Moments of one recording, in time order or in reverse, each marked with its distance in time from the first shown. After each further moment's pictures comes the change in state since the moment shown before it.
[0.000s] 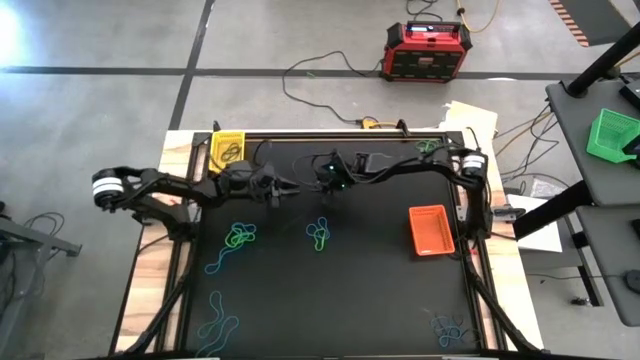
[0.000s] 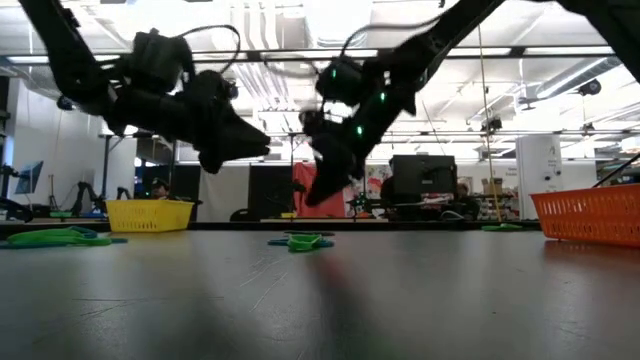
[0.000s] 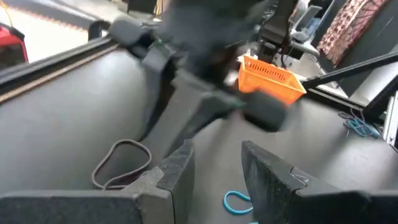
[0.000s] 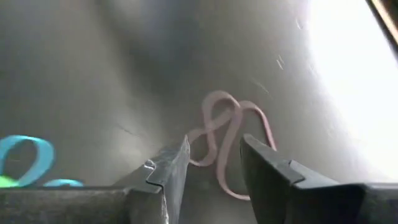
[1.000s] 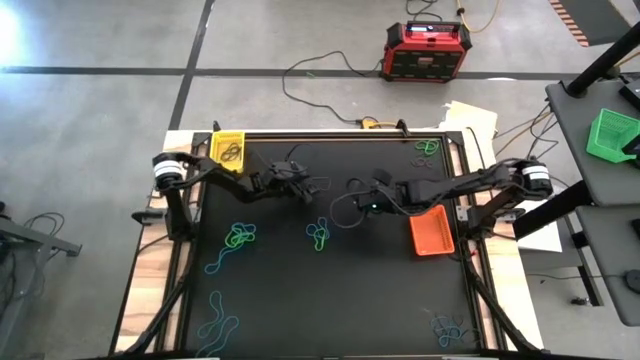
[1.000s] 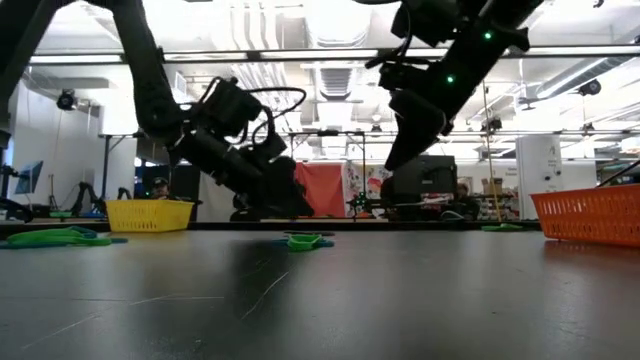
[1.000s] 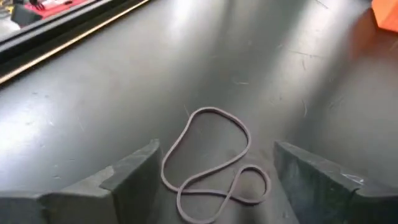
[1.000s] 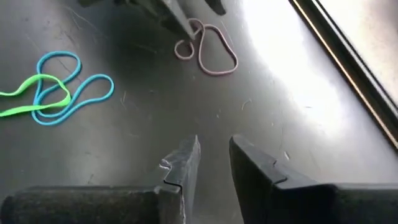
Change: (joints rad) left arm -0.017 0.487 0.292 -0.060 -0.305 0.125; right arm 0.253 -0.463 -0.414 -0.096 0.444 0.283
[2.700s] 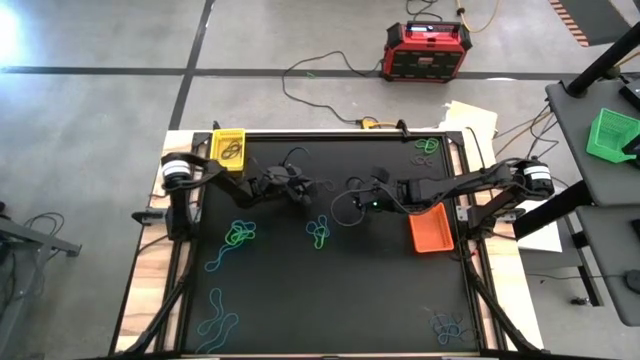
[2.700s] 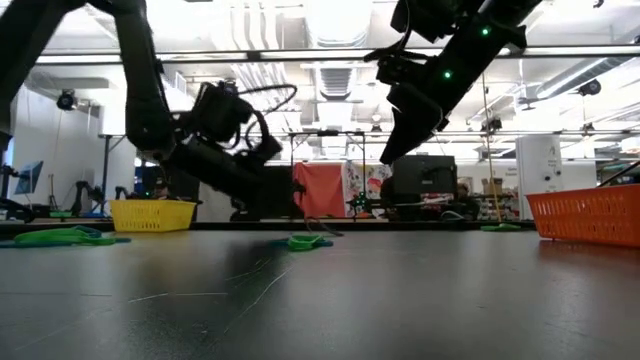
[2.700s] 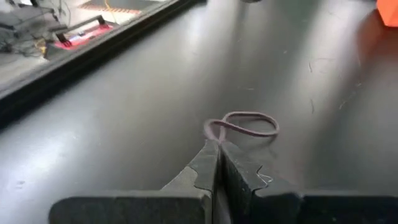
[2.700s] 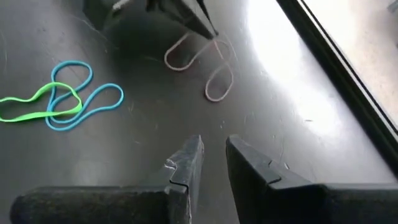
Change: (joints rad) left arm -0.017 0.041 -0.061 0.187 -0.086 0.090; right arm -0.004 -0.009 0.011 0.024 -0.009 -0.052
